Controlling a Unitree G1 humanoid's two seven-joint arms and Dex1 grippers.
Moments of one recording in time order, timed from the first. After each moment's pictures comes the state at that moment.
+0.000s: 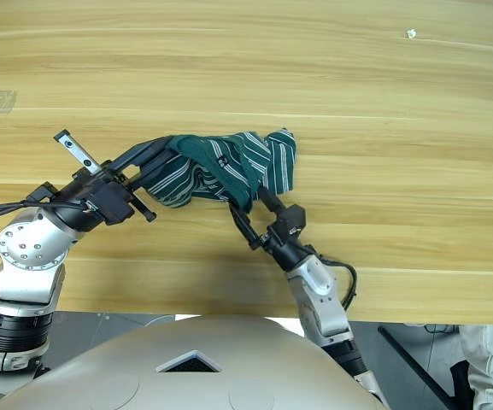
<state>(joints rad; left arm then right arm) 0.18 0.58 -0.10 -0.43 0.04 -0.37 -0.54 0.40 -0.15 0.36 -0.10 0.36 -0.24 0.45</state>
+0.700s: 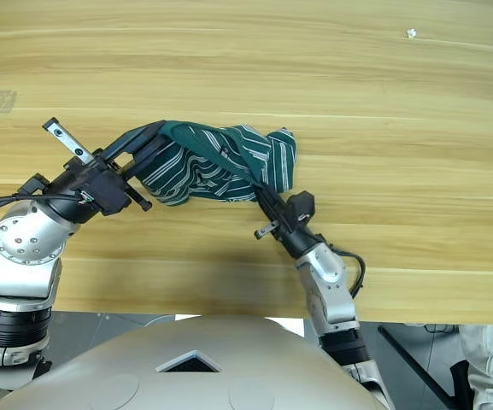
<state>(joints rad) 0.14 0.56 -0.07 -0.44 0.08 -0.35 -0.50 0.30 -0.17 0.24 -0.09 0.33 -0.14 0.46</state>
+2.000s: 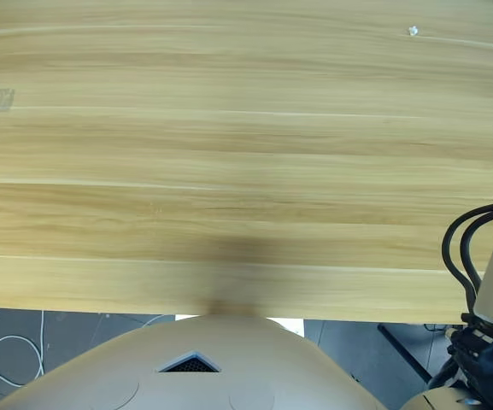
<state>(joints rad) -1.82 0.51 -0.48 1.29 0.66 -0.22 0.10 -1.65 -0.59 0.42 1.25 -0.58 -0.45 0.06</state>
